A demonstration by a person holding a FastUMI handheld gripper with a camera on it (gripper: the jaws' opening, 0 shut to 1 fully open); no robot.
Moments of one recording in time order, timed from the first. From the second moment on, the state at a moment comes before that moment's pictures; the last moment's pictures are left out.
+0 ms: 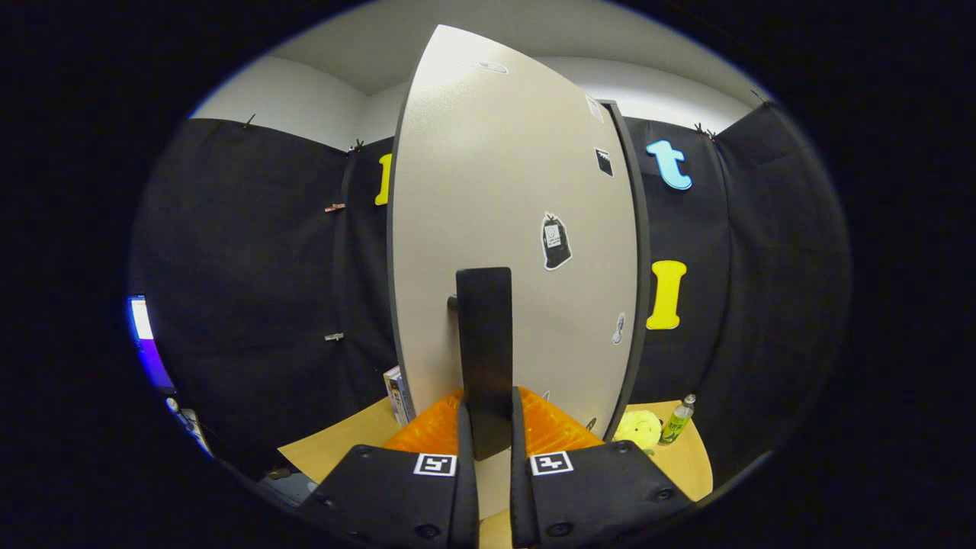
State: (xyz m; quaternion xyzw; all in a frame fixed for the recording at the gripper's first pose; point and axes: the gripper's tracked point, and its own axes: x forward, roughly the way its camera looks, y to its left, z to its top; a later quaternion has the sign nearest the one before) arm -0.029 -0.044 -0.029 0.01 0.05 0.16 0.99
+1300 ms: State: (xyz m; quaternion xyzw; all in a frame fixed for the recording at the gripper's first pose) arm -0.067 -0.175 0.004 0.00 0.00 -0.08 1.00
